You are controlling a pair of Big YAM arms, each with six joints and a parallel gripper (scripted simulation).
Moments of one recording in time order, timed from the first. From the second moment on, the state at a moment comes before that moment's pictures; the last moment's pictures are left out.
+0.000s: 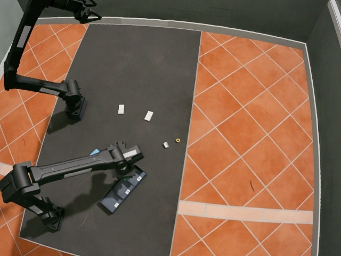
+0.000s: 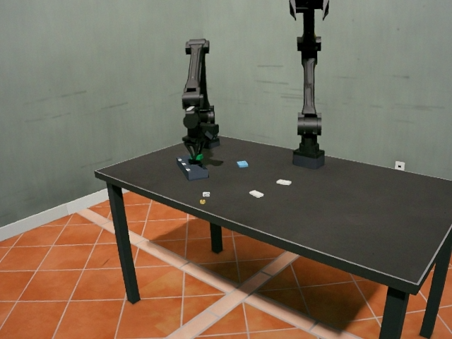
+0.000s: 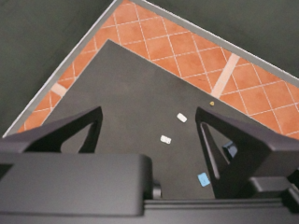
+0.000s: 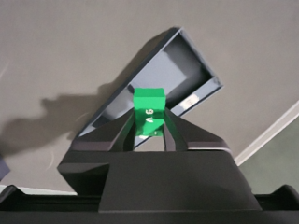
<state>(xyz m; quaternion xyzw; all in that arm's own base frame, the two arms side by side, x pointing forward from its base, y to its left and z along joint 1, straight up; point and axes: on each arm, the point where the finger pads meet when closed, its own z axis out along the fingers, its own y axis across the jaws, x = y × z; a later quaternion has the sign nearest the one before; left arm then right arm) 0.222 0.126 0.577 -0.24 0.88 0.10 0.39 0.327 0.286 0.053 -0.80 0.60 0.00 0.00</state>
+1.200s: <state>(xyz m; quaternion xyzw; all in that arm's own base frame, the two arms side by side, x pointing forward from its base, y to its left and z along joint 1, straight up) 0.222 0.126 0.577 -0.24 0.88 0.10 0.39 0.265 0.161 0.050 -0.56 0.83 0.00 0.00</state>
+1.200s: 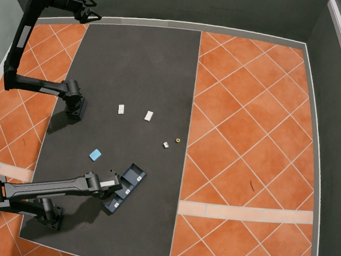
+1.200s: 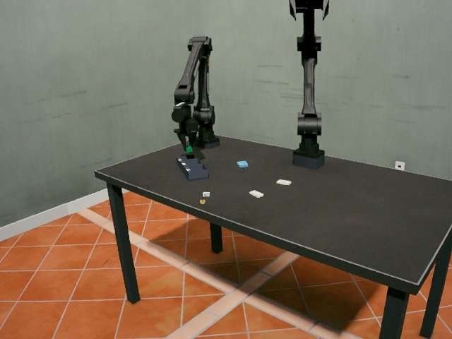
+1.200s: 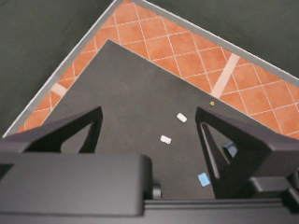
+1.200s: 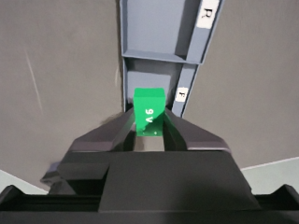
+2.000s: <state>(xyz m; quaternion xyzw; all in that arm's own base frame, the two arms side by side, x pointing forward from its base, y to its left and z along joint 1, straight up) 0.222 0.126 0.577 -0.24 0.88 0.10 0.39 0.266 0.161 0.046 -0.52 0.85 0.00 0.00</state>
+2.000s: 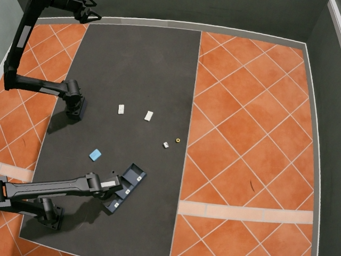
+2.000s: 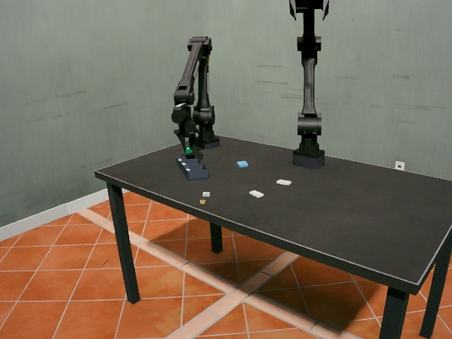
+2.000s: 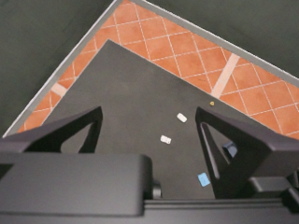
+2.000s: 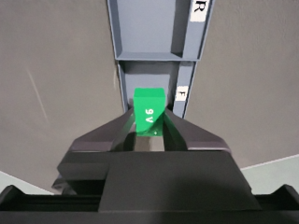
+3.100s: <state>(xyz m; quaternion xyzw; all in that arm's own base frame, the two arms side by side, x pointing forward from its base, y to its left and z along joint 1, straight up) 0.222 0.126 0.577 -0.24 0.88 0.10 0.39 0.269 0.162 0.009 -0.52 0.85 0.00 0.00</state>
